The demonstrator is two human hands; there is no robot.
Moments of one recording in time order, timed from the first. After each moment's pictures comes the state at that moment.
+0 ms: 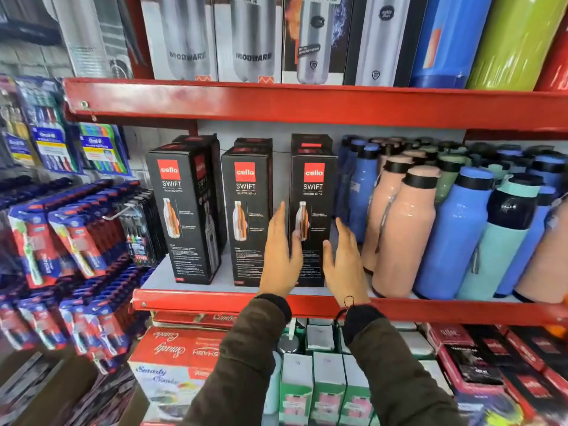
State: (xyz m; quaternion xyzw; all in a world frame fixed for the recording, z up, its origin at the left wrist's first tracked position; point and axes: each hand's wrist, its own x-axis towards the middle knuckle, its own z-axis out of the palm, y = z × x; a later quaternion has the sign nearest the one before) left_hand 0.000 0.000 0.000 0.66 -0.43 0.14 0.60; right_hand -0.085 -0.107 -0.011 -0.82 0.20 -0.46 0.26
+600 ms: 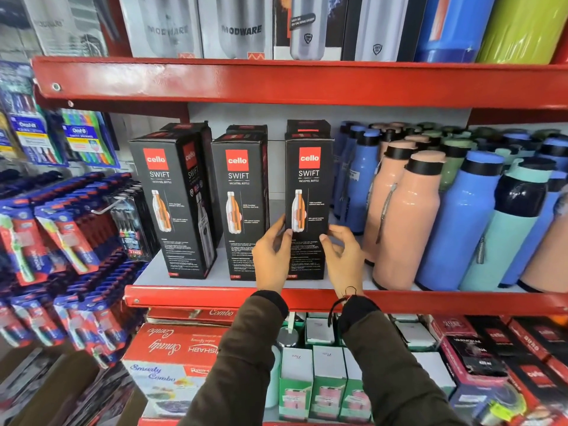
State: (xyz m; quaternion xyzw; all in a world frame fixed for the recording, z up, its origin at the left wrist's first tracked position) left_hand 0.018 -0.013 -0.023 0.64 -0.28 0.00 0.71; right_hand -0.069 -0.125 -0.034 -0.72 0.22 -0.48 0.45
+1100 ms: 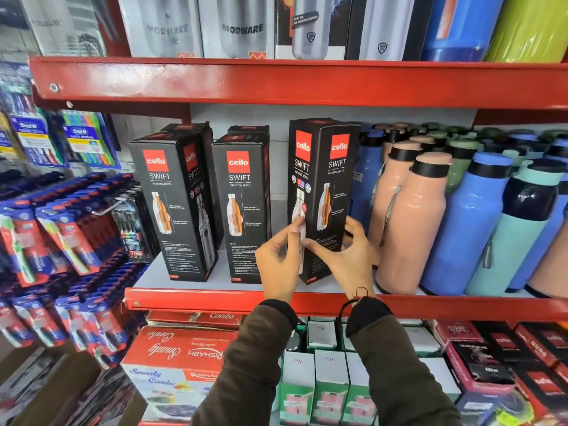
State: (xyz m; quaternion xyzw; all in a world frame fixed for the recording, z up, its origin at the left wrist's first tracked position) left_hand -0.007 -0.011 -0.016 0.54 -0.31 0.02 0.78; right_hand -0.079 -0.119 -0.010 -0.71 0.20 -0.48 0.47
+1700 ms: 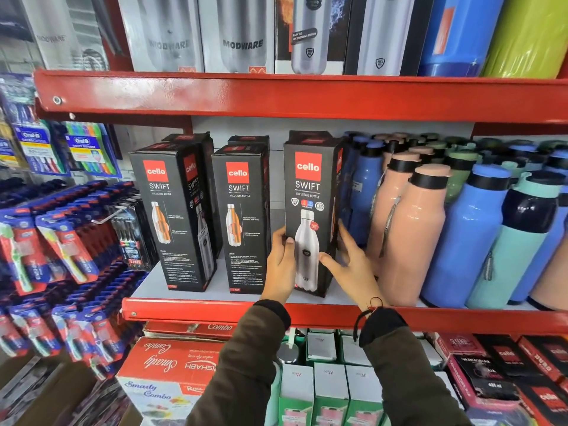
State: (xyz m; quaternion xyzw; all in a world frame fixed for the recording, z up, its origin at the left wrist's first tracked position) left_hand 0.020 -0.027 -0.018 0.64 -0.29 -0.09 0.71; right_hand -0.087 -0.140 -0.010 -0.79 0.15 -0.36 0.47
